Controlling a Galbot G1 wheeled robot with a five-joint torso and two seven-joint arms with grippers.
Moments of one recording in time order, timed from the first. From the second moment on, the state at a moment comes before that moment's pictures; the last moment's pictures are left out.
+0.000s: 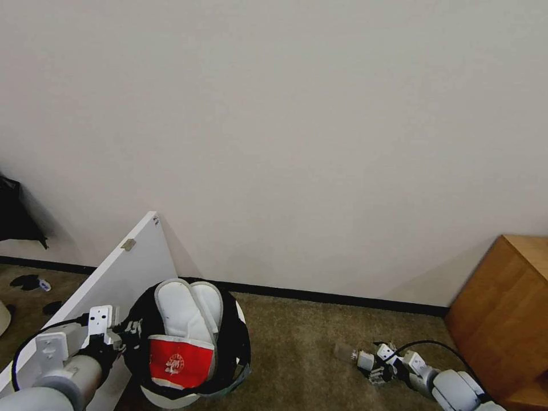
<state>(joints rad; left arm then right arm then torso) 1.62 -1.03 -0.83 -2.39 -0.94 0.74 -0.42 -1.04 0.96 0.21 1.13 0.00 0.00 -0.52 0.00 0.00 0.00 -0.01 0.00</state>
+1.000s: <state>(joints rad) 1.63 -1.03 -0.83 -2.39 -0.94 0.74 -0.42 -0.94 1.06 0.17 0.97 -0.03 0.02 -0.52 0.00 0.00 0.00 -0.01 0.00</state>
